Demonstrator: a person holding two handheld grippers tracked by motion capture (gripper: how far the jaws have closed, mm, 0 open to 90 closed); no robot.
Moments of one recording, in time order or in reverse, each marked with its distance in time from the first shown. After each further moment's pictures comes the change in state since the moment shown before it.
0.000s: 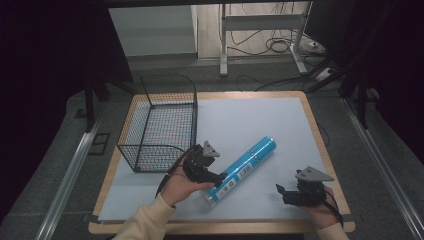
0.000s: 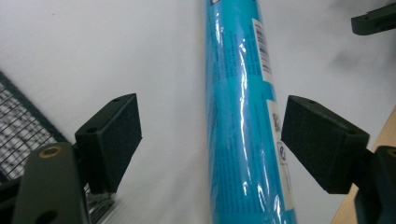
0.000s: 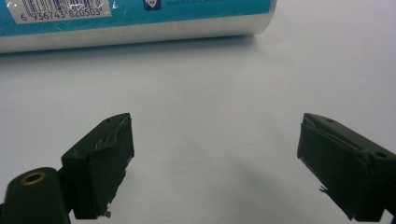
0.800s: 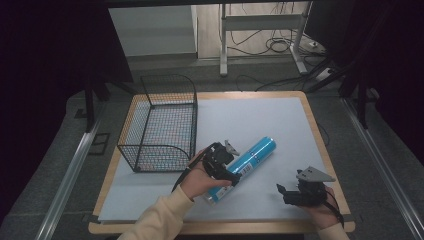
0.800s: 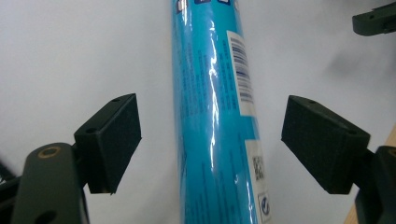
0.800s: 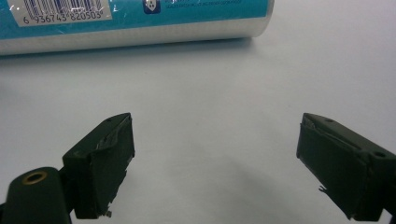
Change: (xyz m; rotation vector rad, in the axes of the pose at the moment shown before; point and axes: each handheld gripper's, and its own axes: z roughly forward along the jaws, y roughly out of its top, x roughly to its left) left arm -0.017 0.033 0.038 0.092 -0.026 0.044; right arm -0.001 0.000 -0.003 -0.011 -0.001 0.003
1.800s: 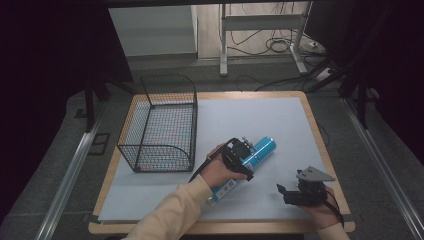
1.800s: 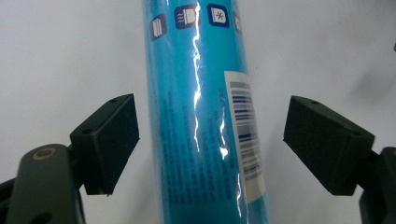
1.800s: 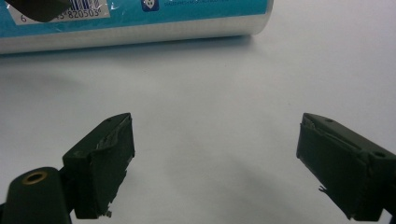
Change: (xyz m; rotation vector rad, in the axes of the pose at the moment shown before) left arm -0.002 0.037 0.049 0.133 -0.016 0.031; right arm -0.001 -0.001 0.001 0.008 0.004 0.004
